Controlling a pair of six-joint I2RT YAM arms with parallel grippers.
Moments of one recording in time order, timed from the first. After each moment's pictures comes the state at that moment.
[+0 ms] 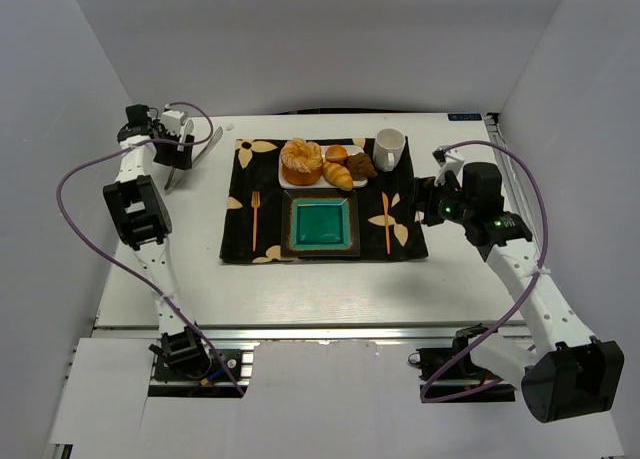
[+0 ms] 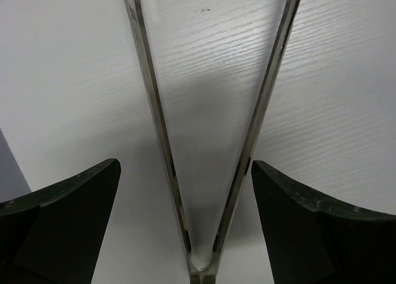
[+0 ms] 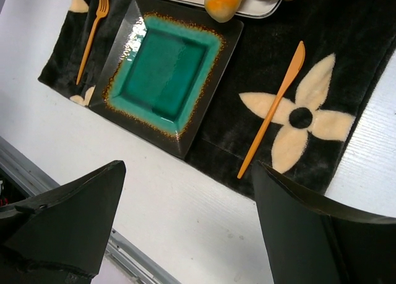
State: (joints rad) left arm 0.29 2.46 2.20 -0.67 0.31 0.55; right arm 0.22 1.05 0.91 -0.41 -0.47 0.17
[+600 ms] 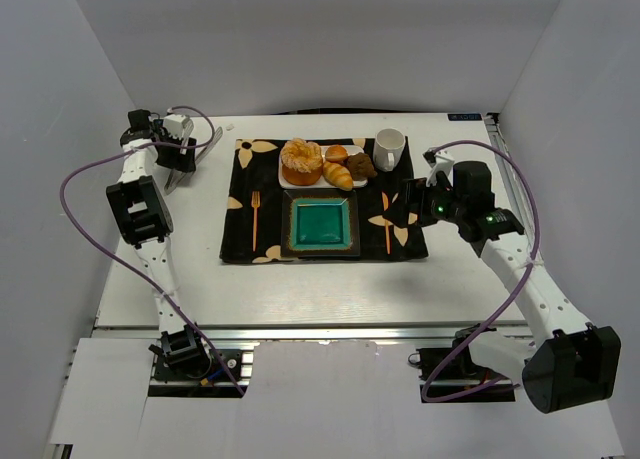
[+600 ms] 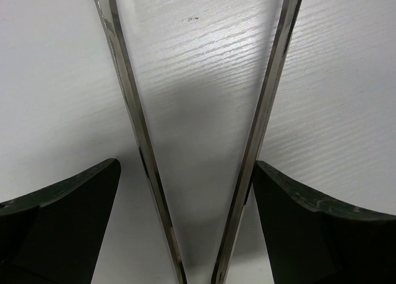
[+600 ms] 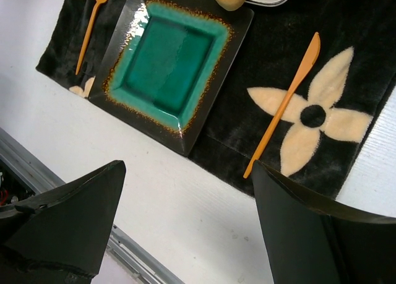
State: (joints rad) left arm 0.30 2.55 2.26 -0.65 0.38 0.56; right arm 0.26 1.11 0.91 -0.40 -0.46 0.17
